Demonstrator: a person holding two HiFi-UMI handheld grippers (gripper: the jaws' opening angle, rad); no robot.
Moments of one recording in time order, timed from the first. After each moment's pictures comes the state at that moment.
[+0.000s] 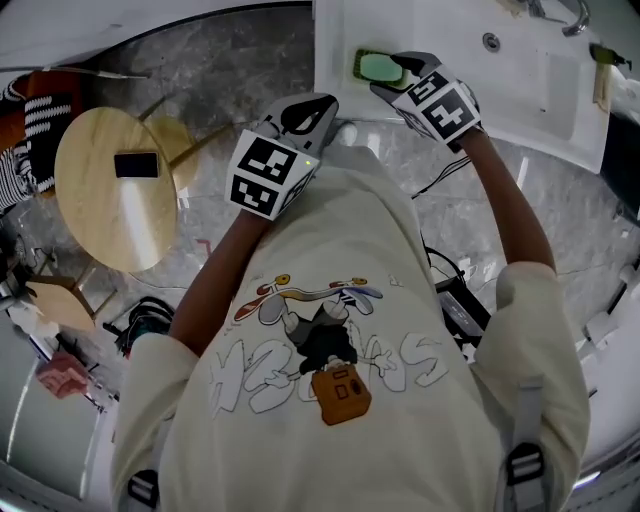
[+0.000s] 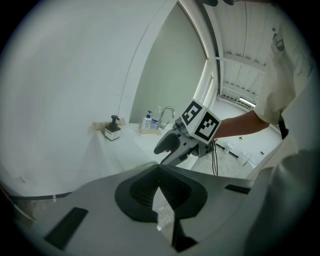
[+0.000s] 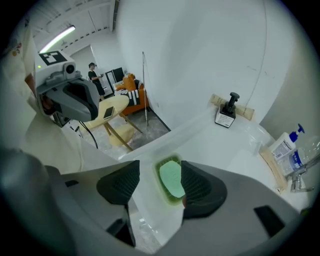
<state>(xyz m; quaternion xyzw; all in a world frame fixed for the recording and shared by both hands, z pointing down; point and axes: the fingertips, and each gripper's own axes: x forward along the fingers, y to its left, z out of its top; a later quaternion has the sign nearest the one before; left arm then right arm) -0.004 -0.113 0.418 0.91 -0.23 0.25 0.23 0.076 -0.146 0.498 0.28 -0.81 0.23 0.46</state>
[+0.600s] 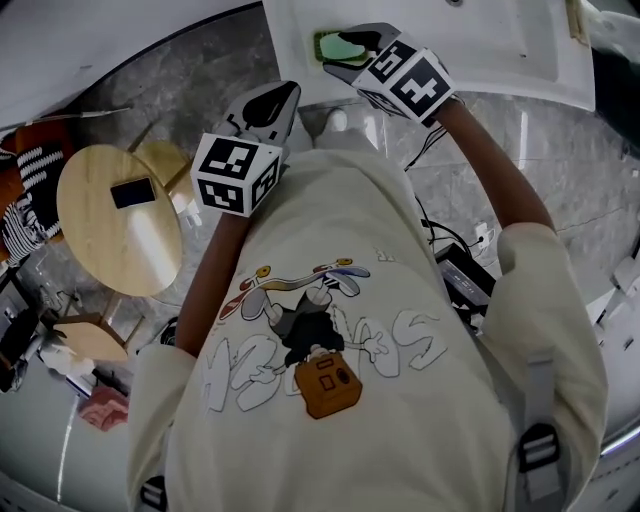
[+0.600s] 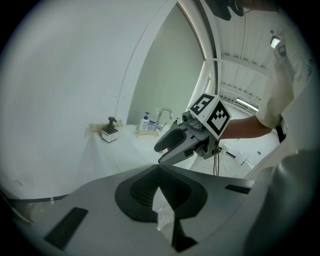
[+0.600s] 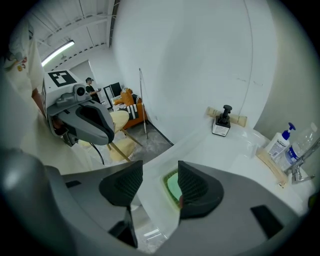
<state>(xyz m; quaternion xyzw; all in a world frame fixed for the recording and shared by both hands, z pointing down) 0.004 -0.112 0.410 0.91 -0.22 0.25 0.23 0.062 -0.143 0.451 0.31 -0.83 0.24 0.39</state>
